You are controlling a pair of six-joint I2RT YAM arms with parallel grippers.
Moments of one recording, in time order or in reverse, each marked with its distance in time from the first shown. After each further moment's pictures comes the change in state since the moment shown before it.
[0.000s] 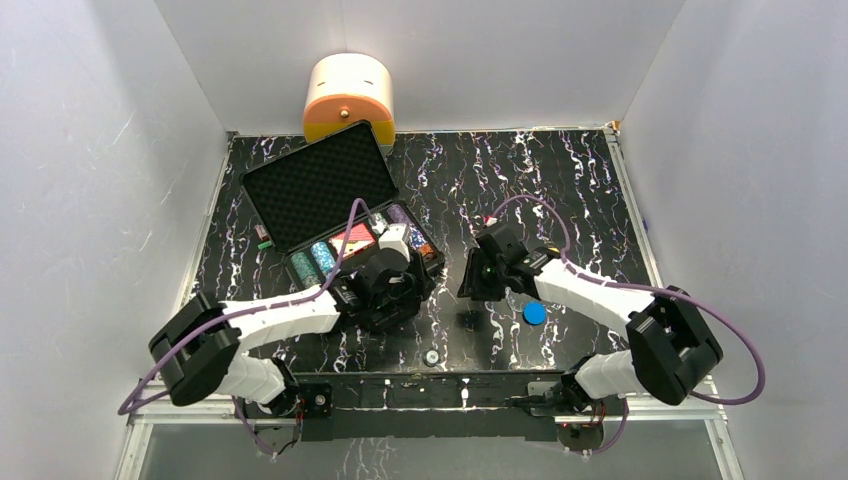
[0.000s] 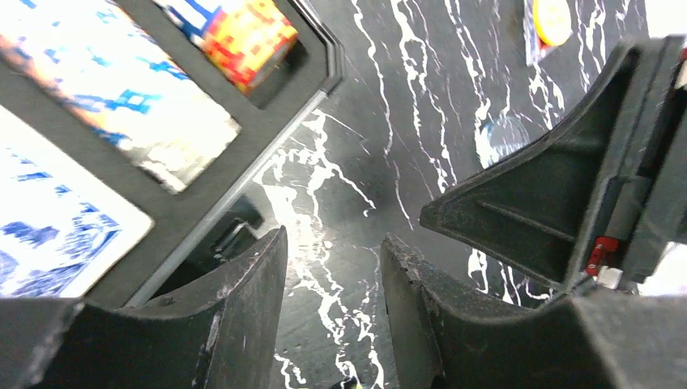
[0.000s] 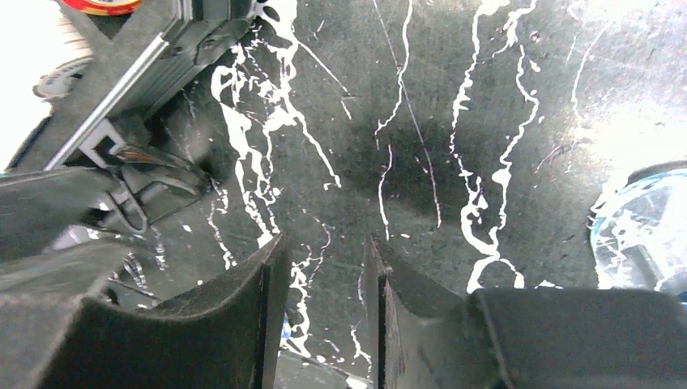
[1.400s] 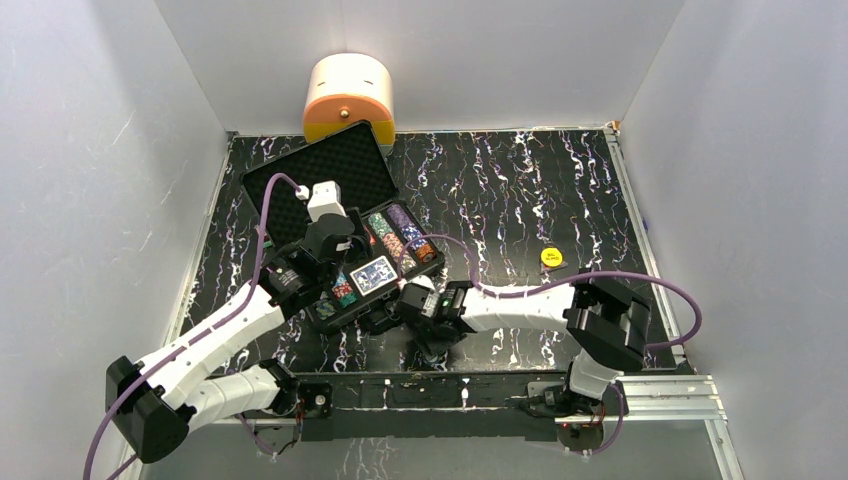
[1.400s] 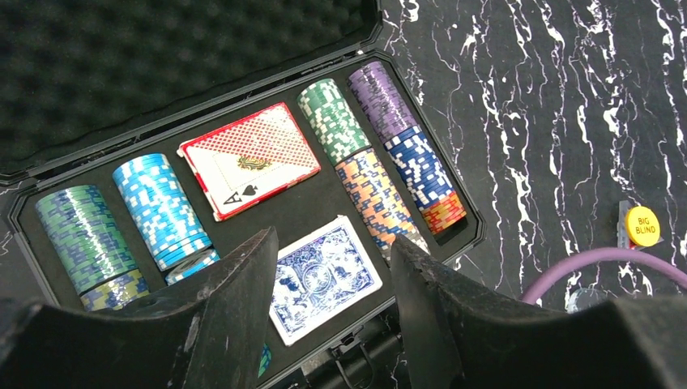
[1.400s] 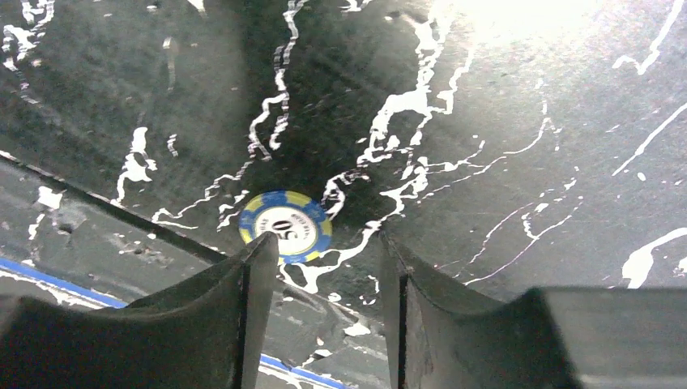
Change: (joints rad) left arm 0.215 -0.354 0.213 -0.517 -0.347 0.152; right arm 0.537 0.320 0.244 -0.255 0.179 -0.173
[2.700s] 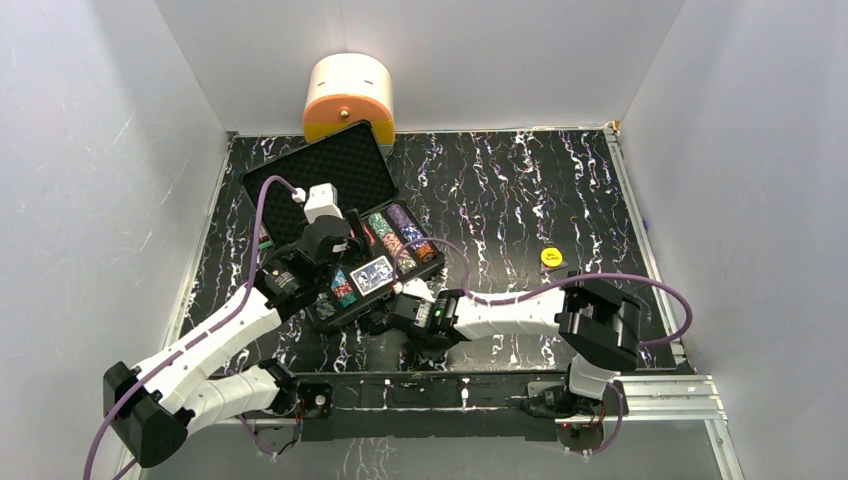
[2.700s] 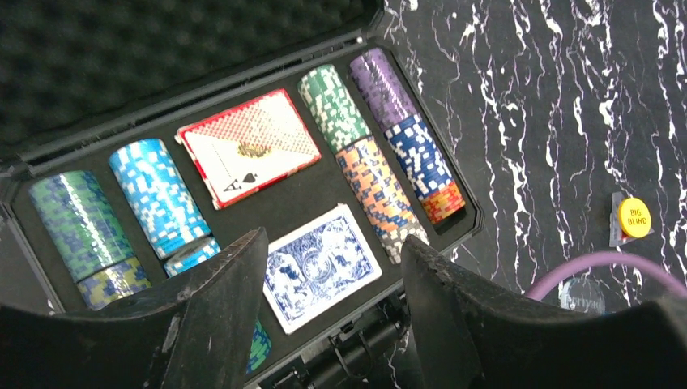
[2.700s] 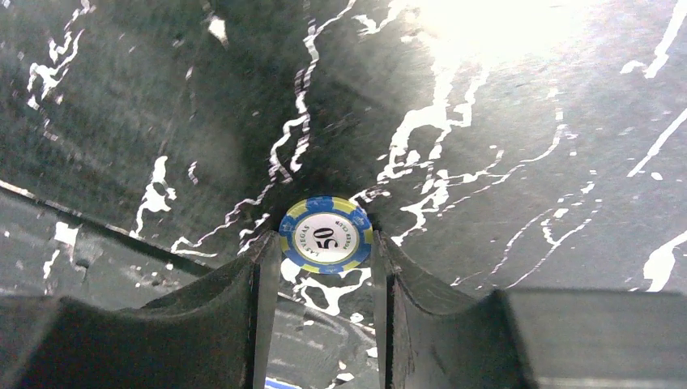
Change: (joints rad) left arm 0.016 -0.023 -0.003 -0.032 0.022 -0.010; right arm 0.074 0.045 0.035 0.011 0.102 0.071
